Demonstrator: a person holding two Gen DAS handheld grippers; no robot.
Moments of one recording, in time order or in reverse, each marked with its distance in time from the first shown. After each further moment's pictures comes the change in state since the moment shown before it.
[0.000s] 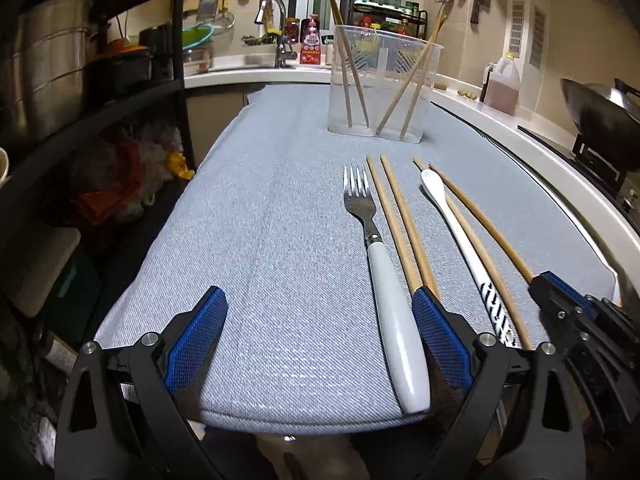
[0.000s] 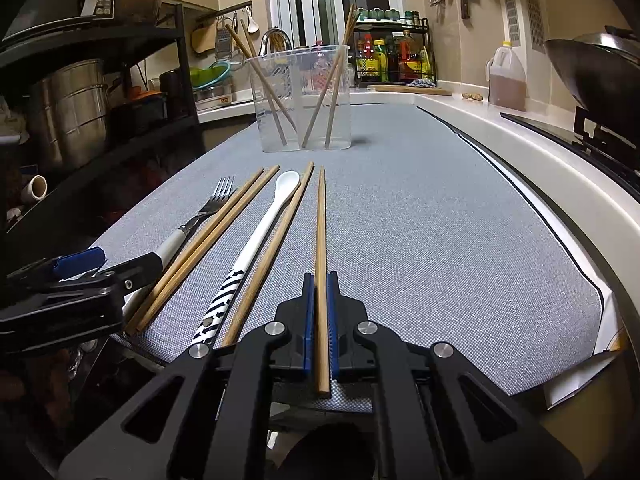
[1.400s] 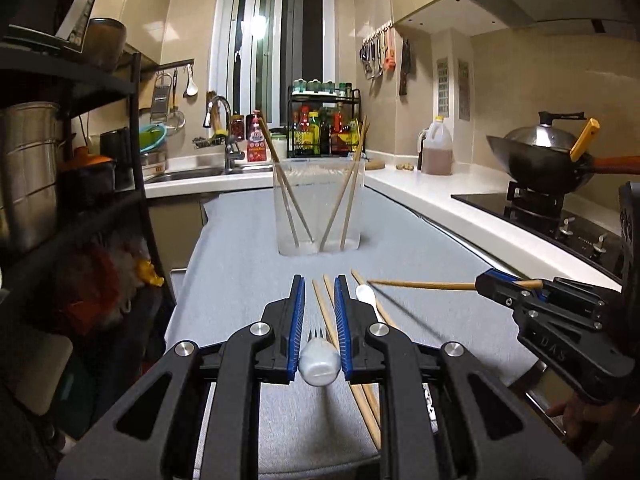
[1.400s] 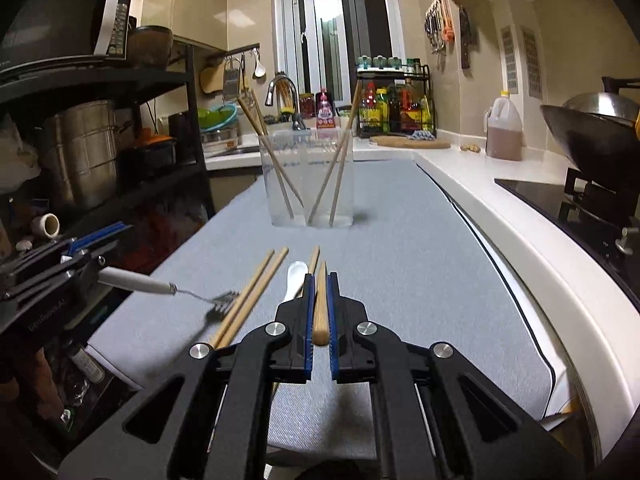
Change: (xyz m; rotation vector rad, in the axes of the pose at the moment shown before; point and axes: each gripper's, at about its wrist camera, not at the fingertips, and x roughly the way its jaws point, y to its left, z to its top) left arm -0.075 -0.014 0.046 0.151 -0.317 -0.160; right arm -0.044 0.004 0.057 -0.017 -0.151 0.009
